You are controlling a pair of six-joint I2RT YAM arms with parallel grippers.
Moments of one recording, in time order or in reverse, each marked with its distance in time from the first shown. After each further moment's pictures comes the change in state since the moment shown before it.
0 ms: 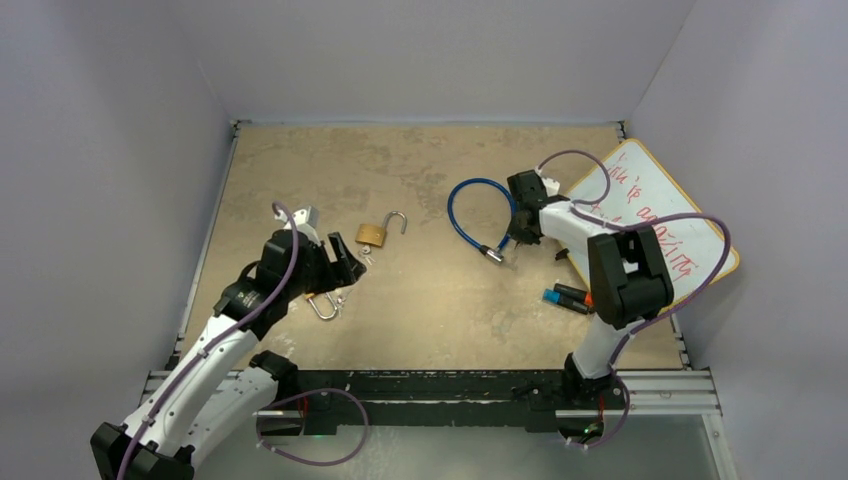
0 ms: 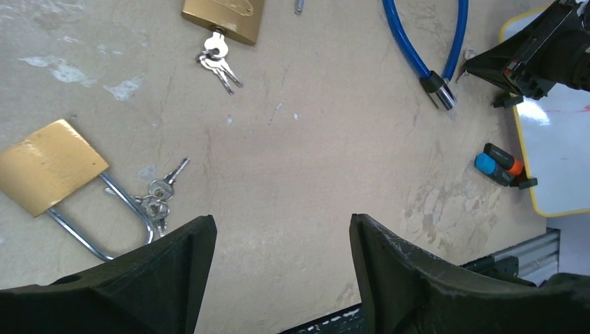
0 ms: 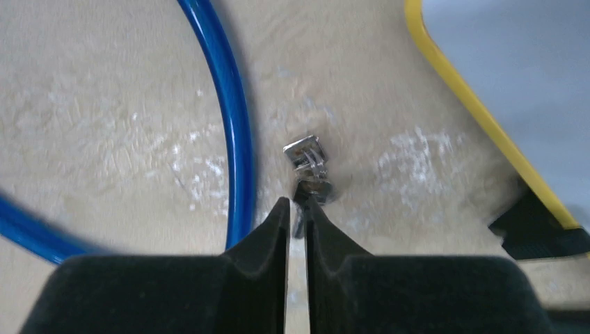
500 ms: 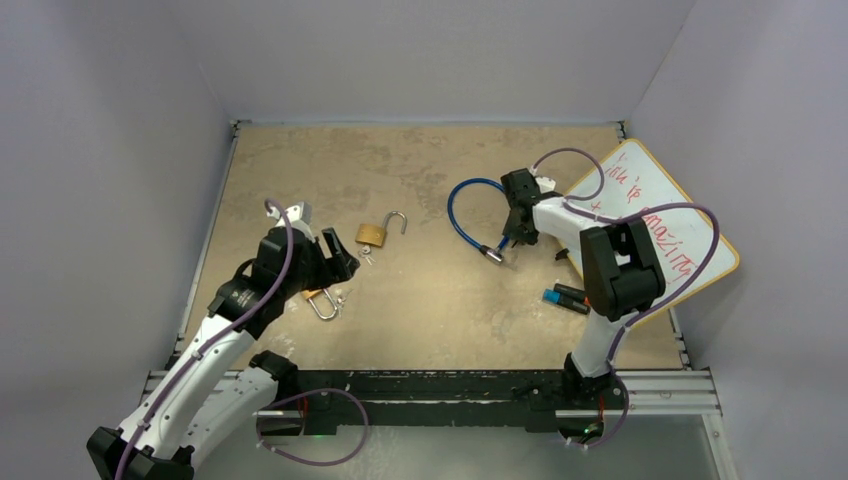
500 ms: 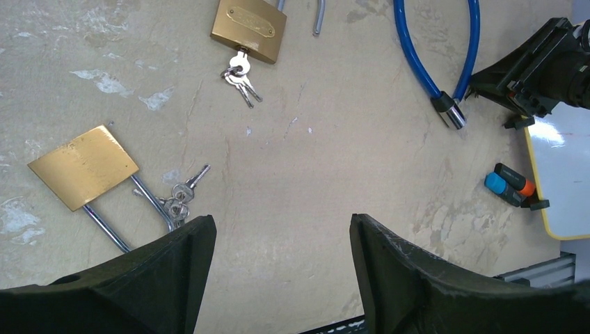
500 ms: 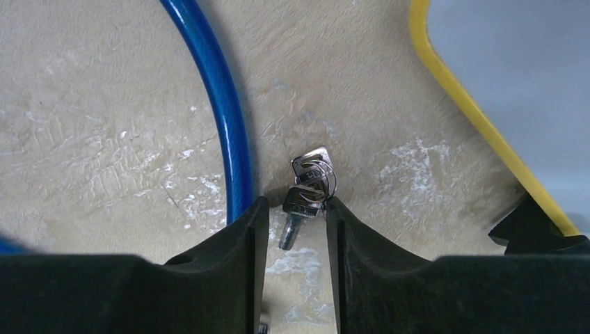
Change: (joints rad) left arm 0.000 -0.002 0.040 -0.045 -0.052 0.001; right arm 0.018 0.035 0.028 -0.027 0.042 0.010
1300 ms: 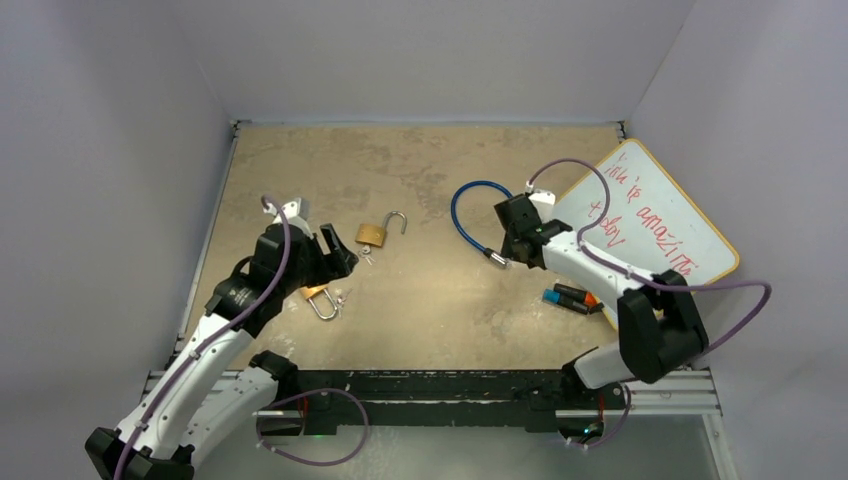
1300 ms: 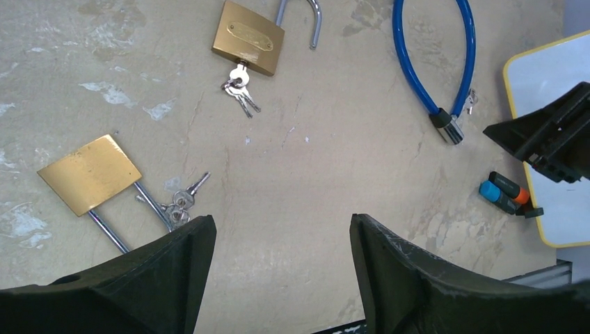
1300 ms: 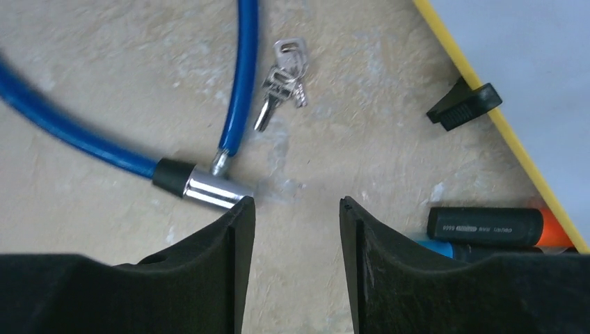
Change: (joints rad) left arm 0.000 0.009 0.043 -0.014 -0.026 0.001; right arm 0.195 -0.399 -0.235 -0.075 0.130 -0.001
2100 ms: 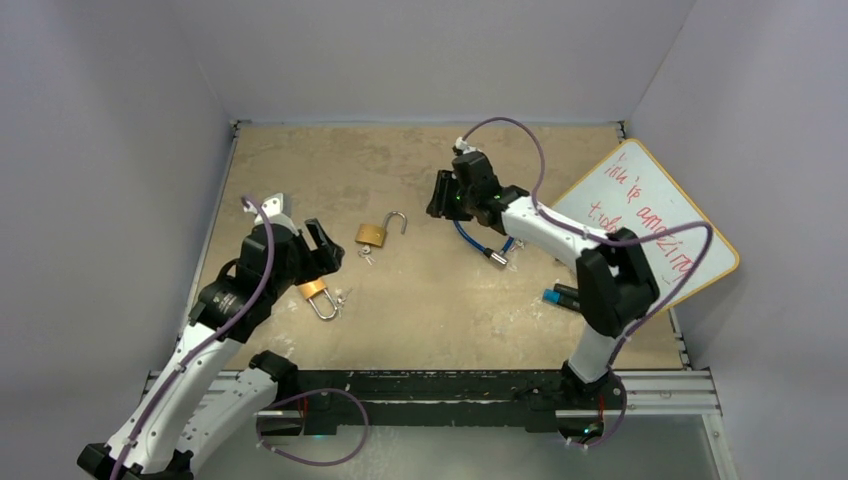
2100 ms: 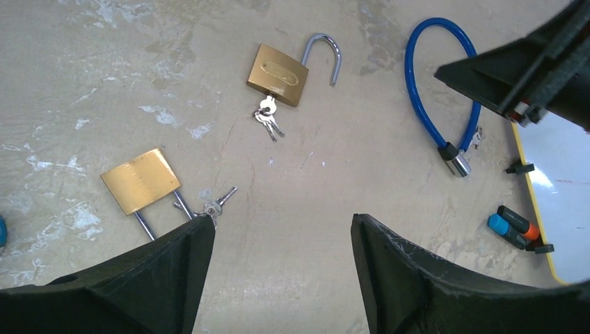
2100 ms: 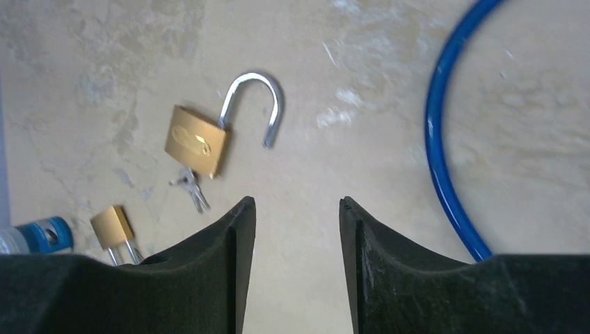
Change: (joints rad) left arm 0.000 -0.044 0.083 -0.093 -0.116 0.008; right arm 0.088 0.393 0.444 0.296 -0.512 -0.048
